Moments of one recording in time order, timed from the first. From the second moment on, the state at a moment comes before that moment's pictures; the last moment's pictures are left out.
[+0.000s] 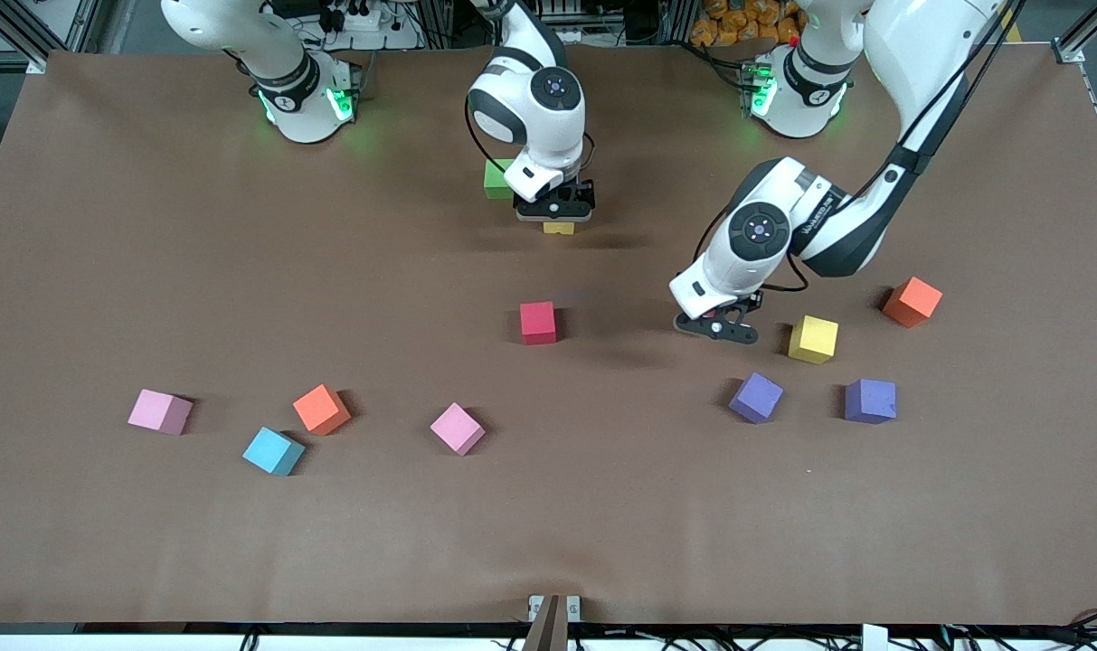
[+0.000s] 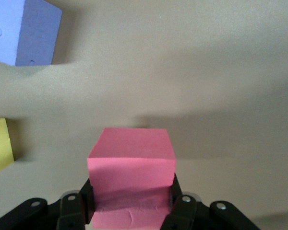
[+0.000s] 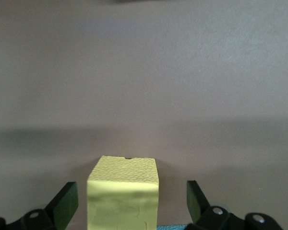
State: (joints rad) left arm 0.10 0.40 -0.63 -2.07 0.30 2.23 -0.45; right arm 1.17 0.45 -0.11 -1.99 0.07 2.43 1.04
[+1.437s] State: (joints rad) left arm -0.20 0.52 -0.64 -1.85 0.21 2.23 -0.90; right arm 0.59 0.07 -0.10 -1.88 0.01 2.02 0.61
